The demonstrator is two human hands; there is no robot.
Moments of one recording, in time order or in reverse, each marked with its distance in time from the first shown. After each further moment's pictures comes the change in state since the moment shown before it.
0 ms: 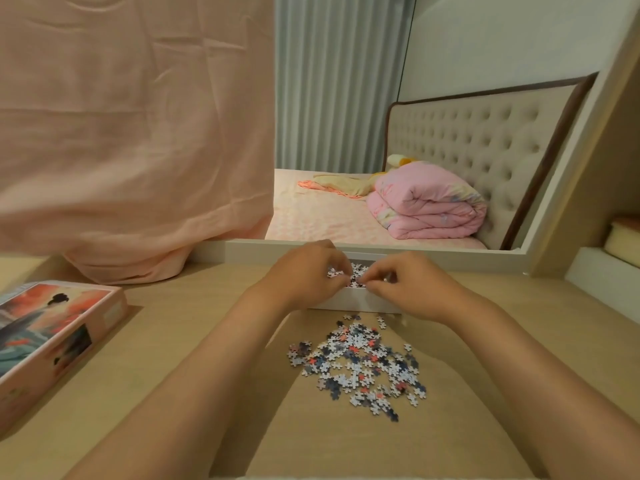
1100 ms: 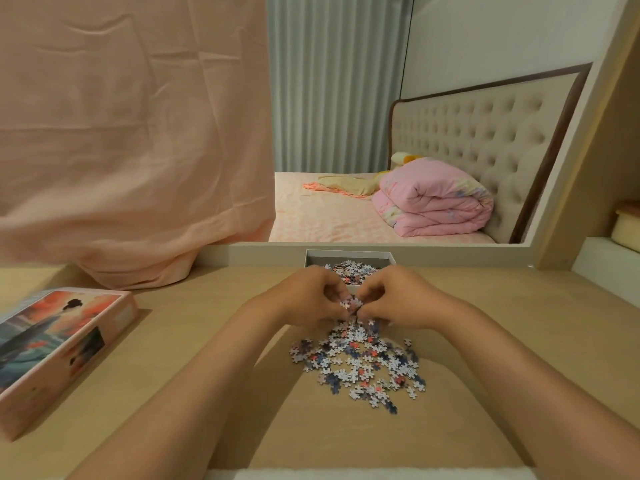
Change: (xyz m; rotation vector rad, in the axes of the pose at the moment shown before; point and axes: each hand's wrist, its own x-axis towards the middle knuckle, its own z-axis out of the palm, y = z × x) left_hand -0.018 0.010 0.009 -0.222 -0.233 -0.142; right_hand -0.007 0.003 0.019 0.141 -0.166 0.106
